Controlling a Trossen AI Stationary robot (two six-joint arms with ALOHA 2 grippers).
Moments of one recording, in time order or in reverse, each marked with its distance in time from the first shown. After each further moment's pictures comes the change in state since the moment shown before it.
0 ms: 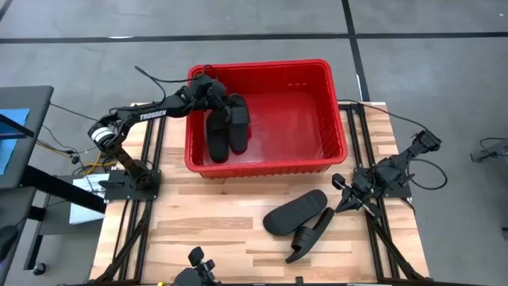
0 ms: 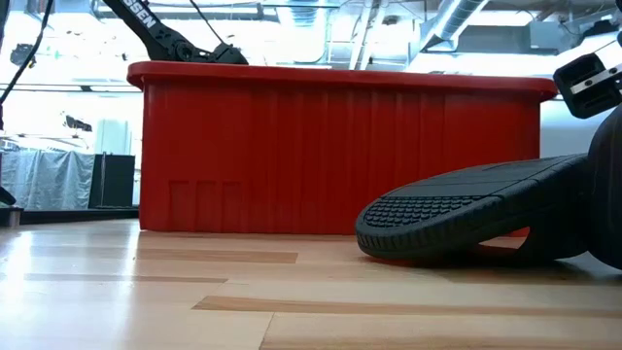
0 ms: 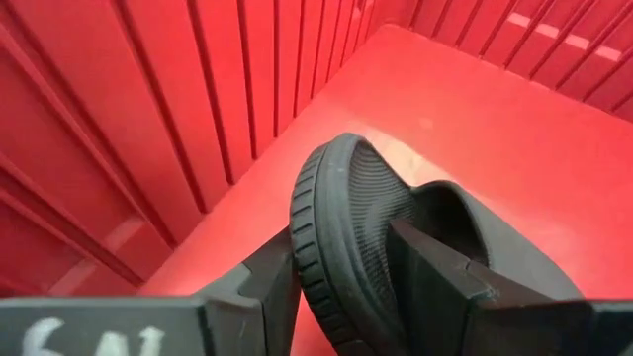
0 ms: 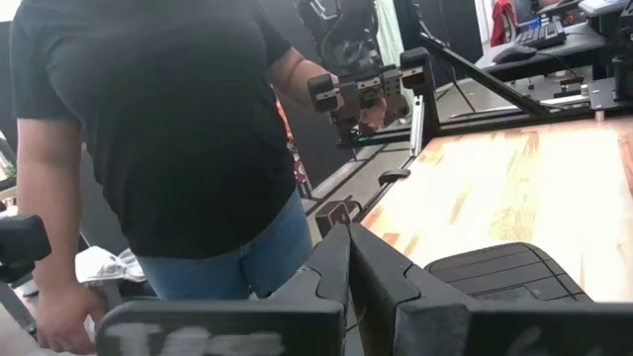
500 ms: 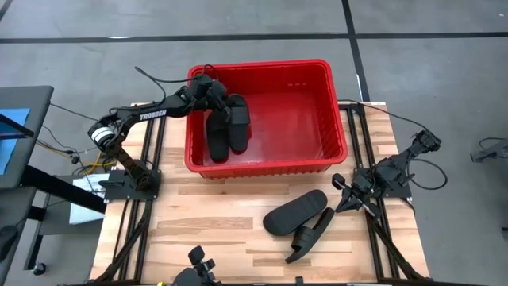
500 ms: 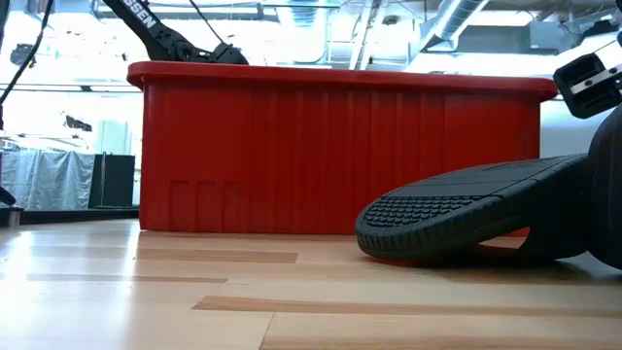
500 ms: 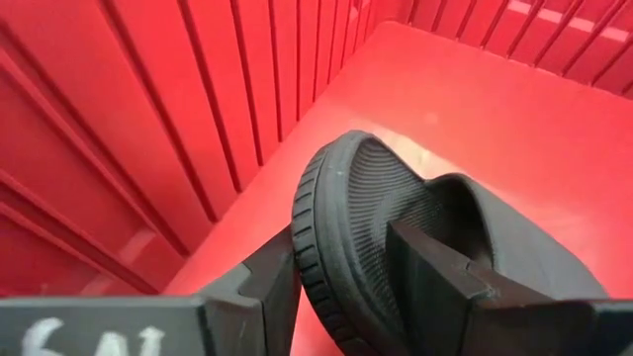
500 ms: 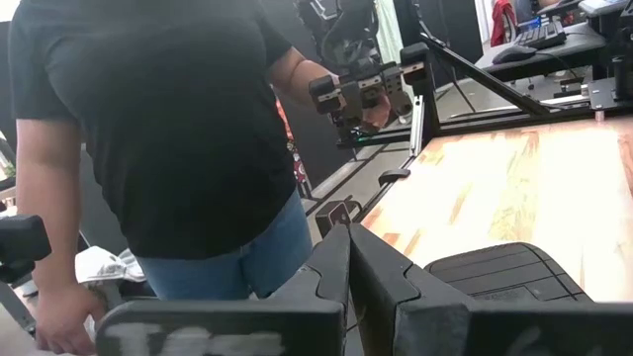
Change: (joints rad) left arm 0.002 0.000 0.000 0.011 -0.010 0.065; right arm 0.000 0.000 0.000 0.000 0.000 0.000
